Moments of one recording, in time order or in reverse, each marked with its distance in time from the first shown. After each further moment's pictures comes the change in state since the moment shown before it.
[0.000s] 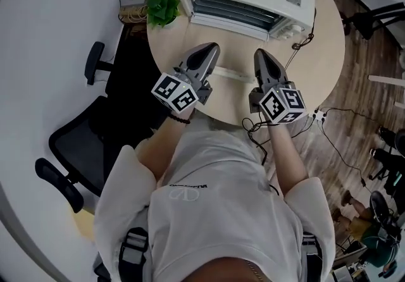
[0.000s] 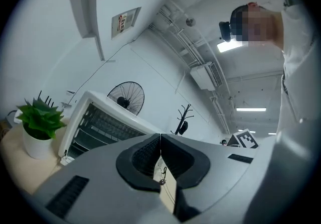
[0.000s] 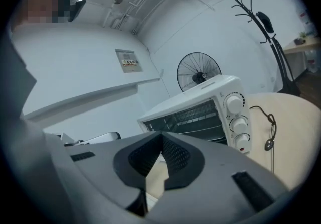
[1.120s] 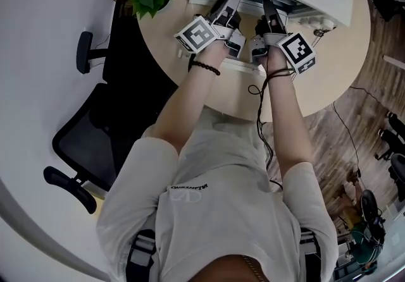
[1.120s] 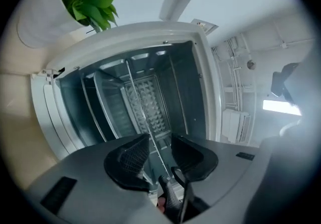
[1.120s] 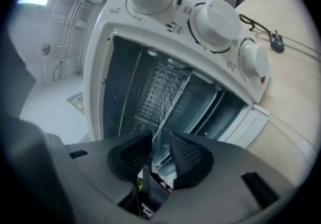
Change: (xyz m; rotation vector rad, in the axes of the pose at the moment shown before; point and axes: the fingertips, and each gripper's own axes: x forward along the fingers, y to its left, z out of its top) left arm 0.124 0.174 -0.097 -0.681 -0.104 0.115; right arm 0.154 -0.113 -0.048 0.721 -0.106 -0.089
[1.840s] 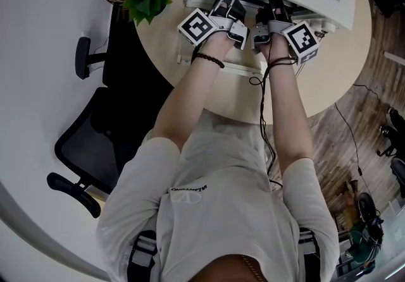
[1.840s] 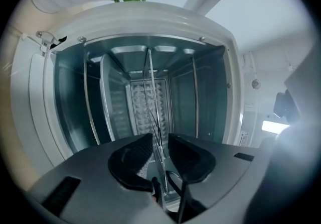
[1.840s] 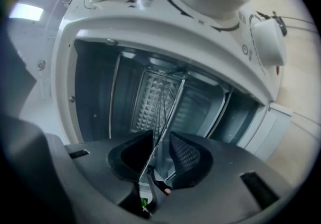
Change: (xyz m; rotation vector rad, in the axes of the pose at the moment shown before) left arm 0.038 -0.005 0.022 -0.176 -0.095 -0.090; right arm 0.036 -0.015 0.028 0.119 -0.096 0.011
